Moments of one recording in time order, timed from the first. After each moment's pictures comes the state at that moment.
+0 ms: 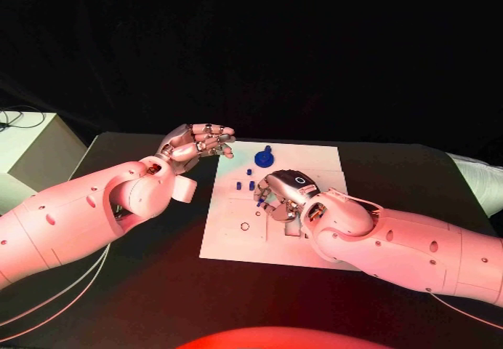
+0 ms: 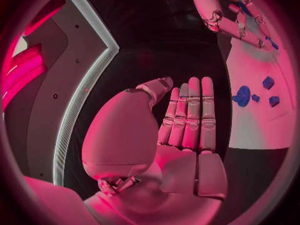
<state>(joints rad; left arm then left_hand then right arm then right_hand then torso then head) 0.90 -0.92 0.35 1.53 -0.21 -0.12 0.33 1.41 -0.20 0.51 0.07 0.22 0.95 0.18 0.23 0.34 1.13 0.12 0.17 0.07 1.01 0.07 0.66 0.31 0.17 0.89 0.16 0.58 0.63 1.14 -0.54 -0.15 1.49 -1.63 -0.49 -0.22 1.42 -0.20 0.67 0.04 0.20 1.09 0.13 0.23 0.38 1.22 0.08 0.10 0.08 1.46 -0.02 1.29 1.24 0.09 1.46 0.08 1.19 1.31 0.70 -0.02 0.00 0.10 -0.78</state>
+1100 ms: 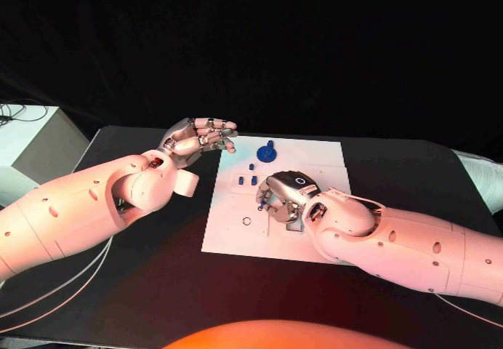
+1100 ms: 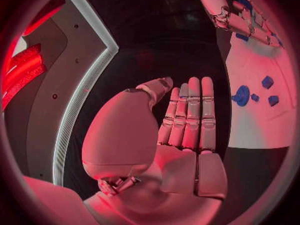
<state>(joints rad) 0.90 -0.93 0.35 1.53 -0.21 -0.12 0.33 1.41 -0.20 0.51 0.07 0.22 0.95 0.18 0.23 0.34 1.13 0.12 0.16 0.07 1.01 0.07 0.66 0.31 0.17 0.89 0.16 0.58 0.63 1.13 -0.54 -0.16 1.50 -1.66 -0.43 -0.24 1.41 -0.20 0.67 0.04 0.21 1.09 0.13 0.23 0.38 1.23 0.09 0.10 0.08 1.46 -0.02 1.29 1.24 0.08 1.46 0.08 1.21 1.31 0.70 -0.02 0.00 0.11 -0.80</state>
